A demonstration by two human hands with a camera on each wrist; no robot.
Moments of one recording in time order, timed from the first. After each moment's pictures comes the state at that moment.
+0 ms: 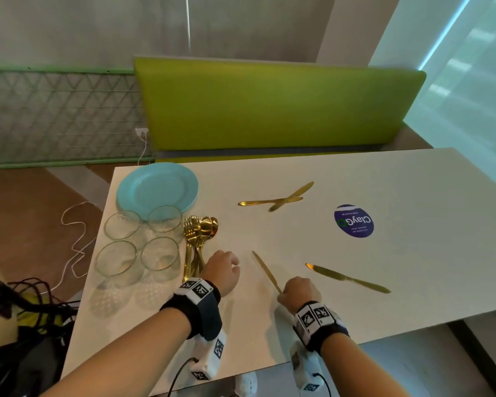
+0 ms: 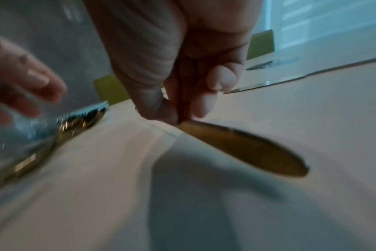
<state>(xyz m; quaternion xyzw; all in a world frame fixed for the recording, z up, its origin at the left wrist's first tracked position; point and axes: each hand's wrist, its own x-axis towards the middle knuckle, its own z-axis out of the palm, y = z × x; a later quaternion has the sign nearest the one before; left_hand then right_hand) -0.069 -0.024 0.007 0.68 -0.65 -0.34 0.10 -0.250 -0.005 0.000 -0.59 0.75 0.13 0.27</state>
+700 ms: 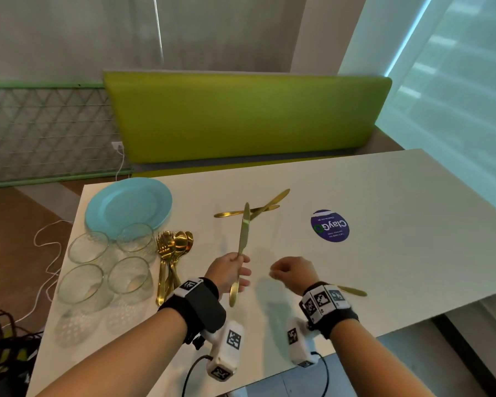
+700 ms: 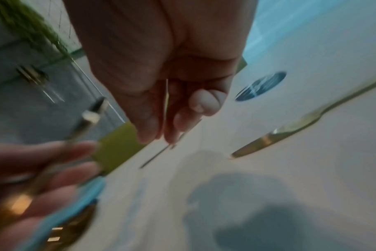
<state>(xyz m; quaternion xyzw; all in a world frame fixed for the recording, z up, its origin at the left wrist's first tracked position) -0.130 -0.041 0.048 0.60 -0.37 -0.66 0.27 -0.302 -0.042 0.034 -0.58 0.72 -0.10 0.36</state>
